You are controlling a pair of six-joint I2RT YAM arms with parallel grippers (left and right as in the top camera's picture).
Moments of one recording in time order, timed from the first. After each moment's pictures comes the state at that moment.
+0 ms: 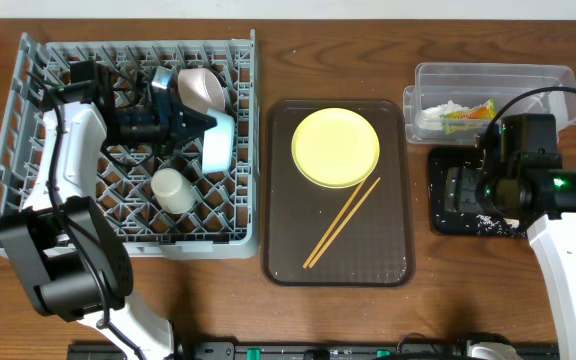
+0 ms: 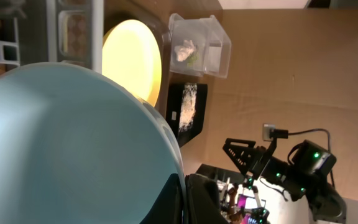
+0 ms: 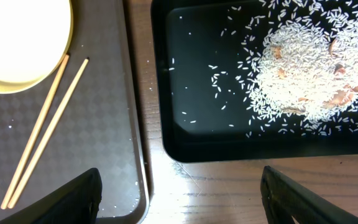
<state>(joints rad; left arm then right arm) 0.25 1.88 1.48 -1.12 1.21 -0.06 -0.01 1.26 1.12 -1.09 -0.03 0.14</state>
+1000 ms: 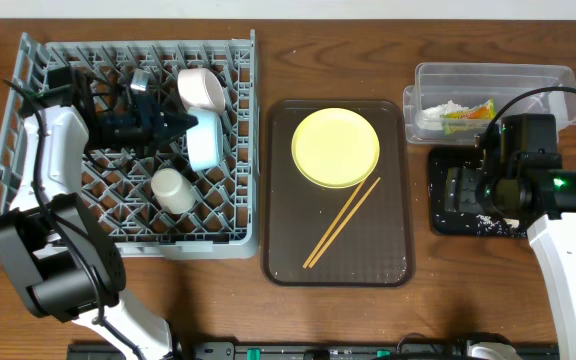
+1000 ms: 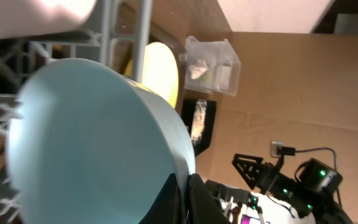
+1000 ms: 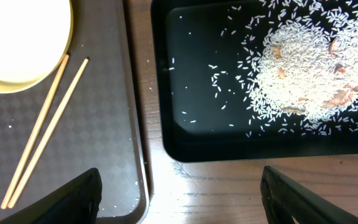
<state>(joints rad) 0.33 1.89 1.48 -1.11 1.15 -0.05 -0.01 1.26 1.12 -1.09 -0.03 0.14</state>
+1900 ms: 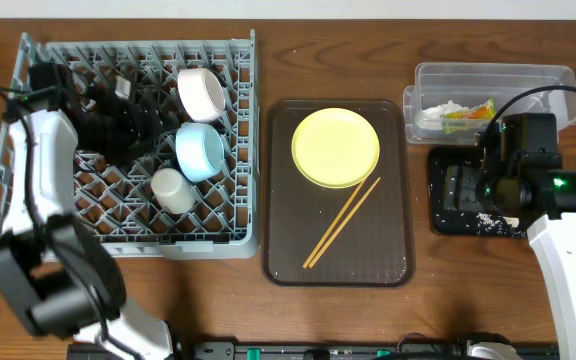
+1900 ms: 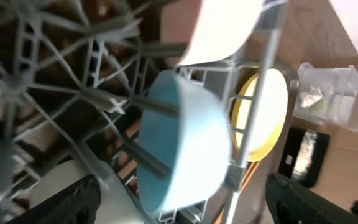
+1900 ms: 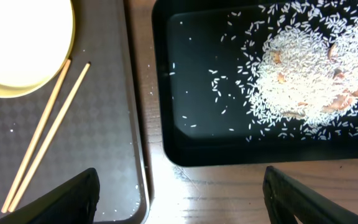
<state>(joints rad) 0.35 1.79 1.49 -1.06 0.69 -0.07 -0.01 1.26 1.12 -1.07 -0.03 0.14</state>
